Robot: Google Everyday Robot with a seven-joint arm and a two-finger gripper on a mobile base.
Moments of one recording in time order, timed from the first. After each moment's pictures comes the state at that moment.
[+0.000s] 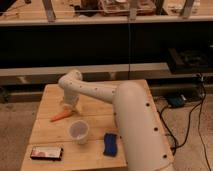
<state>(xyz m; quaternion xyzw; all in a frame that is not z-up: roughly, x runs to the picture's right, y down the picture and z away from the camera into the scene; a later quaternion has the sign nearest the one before) -0.225 0.111 0.916 -0.24 -0.26 -0.46 0.82</state>
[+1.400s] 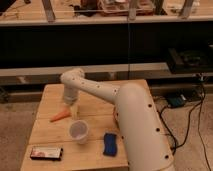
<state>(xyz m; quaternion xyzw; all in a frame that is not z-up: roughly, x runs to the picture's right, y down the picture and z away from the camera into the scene) -0.237 0.118 0.893 -0.33 -0.26 -0.23 0.88</state>
